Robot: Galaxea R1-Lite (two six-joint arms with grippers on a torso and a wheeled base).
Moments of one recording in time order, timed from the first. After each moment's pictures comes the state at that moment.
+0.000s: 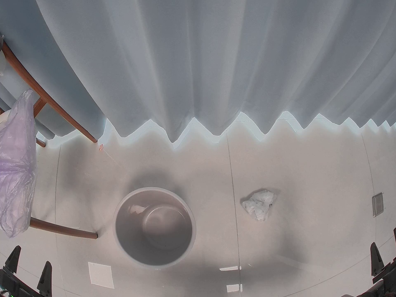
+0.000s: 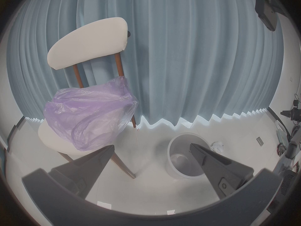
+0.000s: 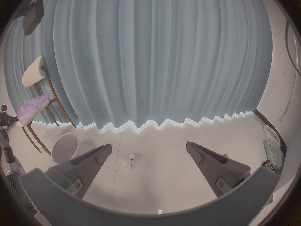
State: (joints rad) left arm -0.01 0.02 -0.02 0.01 0.00 0.00; right arm 0.00 0.02 -0.02 0.00 0.00 0.00
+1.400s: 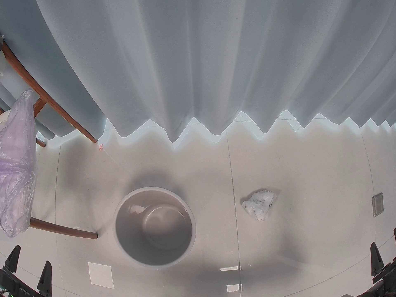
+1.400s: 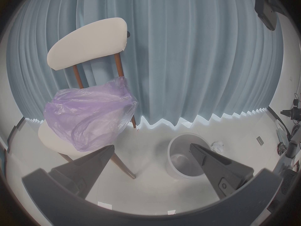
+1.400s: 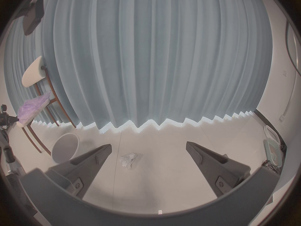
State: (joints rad) left arm 0.00 0.02 -0.02 0.00 0.00 0.01; right arm 0.00 0.02 -0.02 0.00 0.00 0.00
